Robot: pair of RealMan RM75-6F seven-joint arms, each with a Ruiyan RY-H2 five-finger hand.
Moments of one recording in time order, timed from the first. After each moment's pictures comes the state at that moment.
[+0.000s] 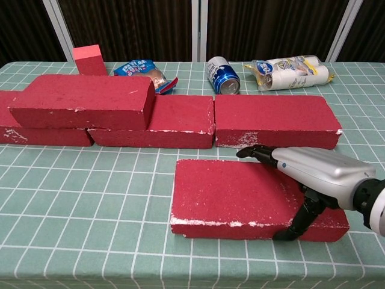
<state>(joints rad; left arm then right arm) -0.26 -1.06 0.12 -1.31 1.52 1.19 -0.66 0.44 -1.58 0.05 -1.93 -1.01 1.06 -0.72</state>
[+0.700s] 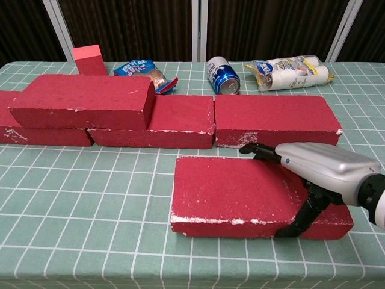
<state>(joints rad) -0.25 -1.05 0.10 -1.33 1.54 1.20 -0.65 0.48 -1.56 0.01 -1.97 -1.02 1.12 -0.71</state>
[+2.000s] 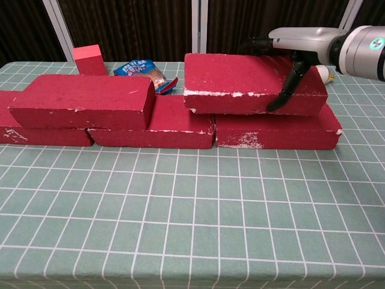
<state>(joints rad) -0.22 -1.08 0.08 -1.30 1.55 1.23 -0.67 0.85 -1.40 0.25 -1.57 -0.90 0.77 -0.33</state>
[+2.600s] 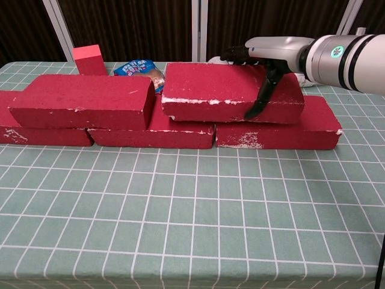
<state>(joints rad) -0.22 -1.09 0.09 -1.26 1.56 1.22 -0.73 0.96 -1.46 0.24 -1.60 -0.67 0.84 -0.48</state>
